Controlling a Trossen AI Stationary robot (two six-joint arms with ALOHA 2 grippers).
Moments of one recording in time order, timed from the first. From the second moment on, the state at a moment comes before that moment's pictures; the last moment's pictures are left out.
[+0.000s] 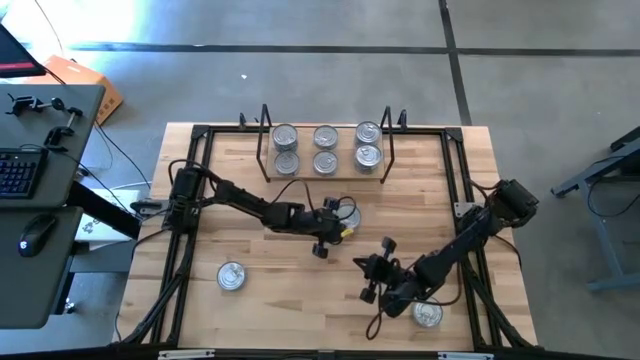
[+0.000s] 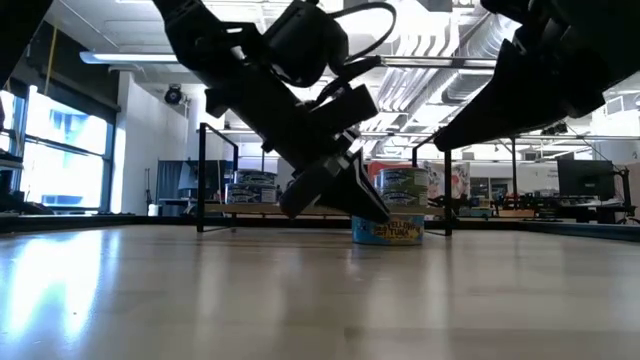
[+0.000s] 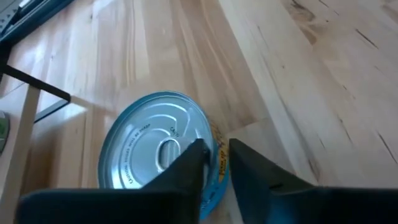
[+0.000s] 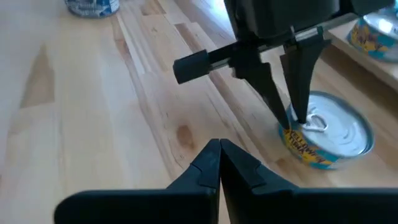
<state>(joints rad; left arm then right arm) -0.10 2.03 1.11 0.22 -0.21 0.43 0.68 1.75 0.91 -0.12 0.91 0.74</state>
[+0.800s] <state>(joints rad) -0.19 1.86 1.11 0.08 -0.22 0.27 0.64 1.91 0.90 0.06 1.07 -0.01</state>
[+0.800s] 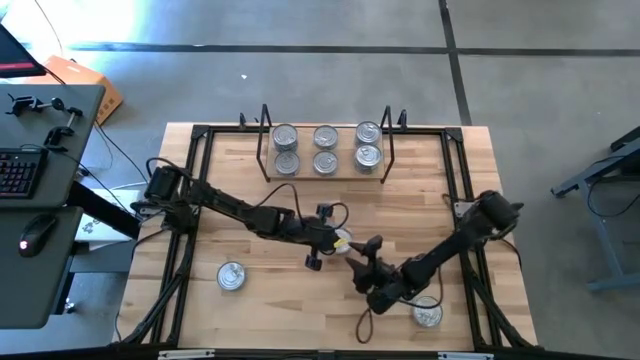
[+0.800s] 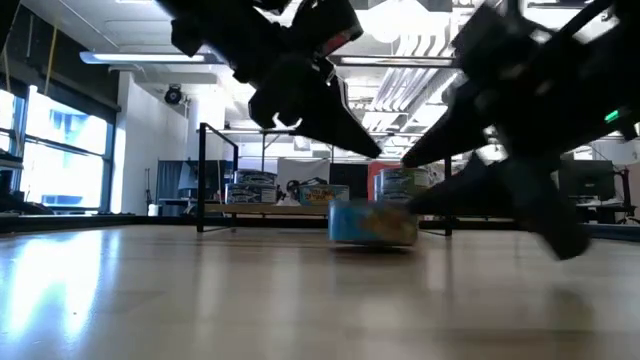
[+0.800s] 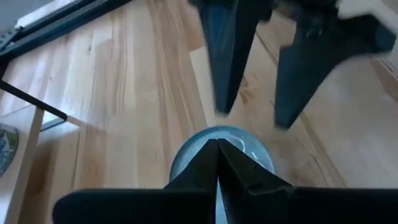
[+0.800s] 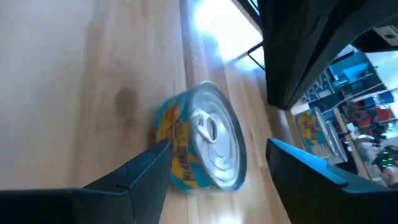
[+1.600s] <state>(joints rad) -0.19 1.86 1.05 0.03 -0.03 0.45 0.67 1.86 0.91 0.14 1.04 0.17</state>
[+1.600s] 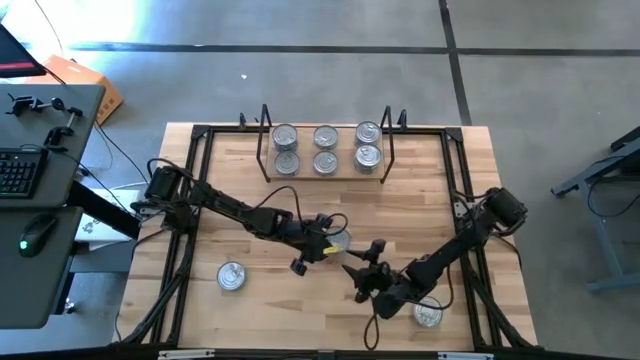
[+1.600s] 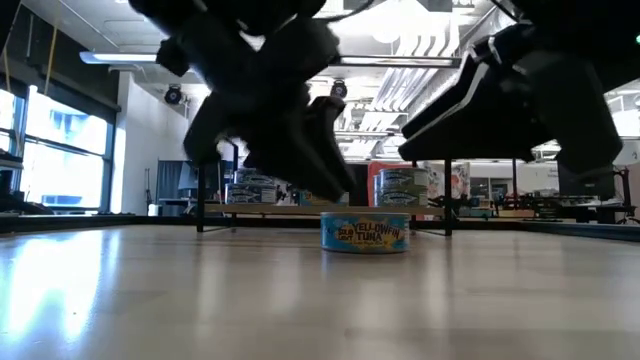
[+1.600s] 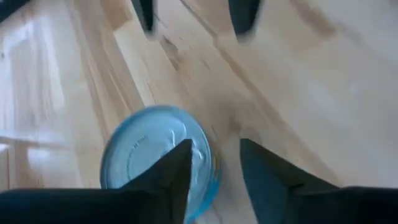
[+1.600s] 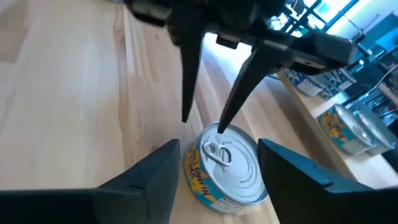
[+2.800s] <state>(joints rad) -0.18 1.93 1.05 0.17 -0.10 0.50 0.64 1.86 0.91 0.12 0.96 0.06</state>
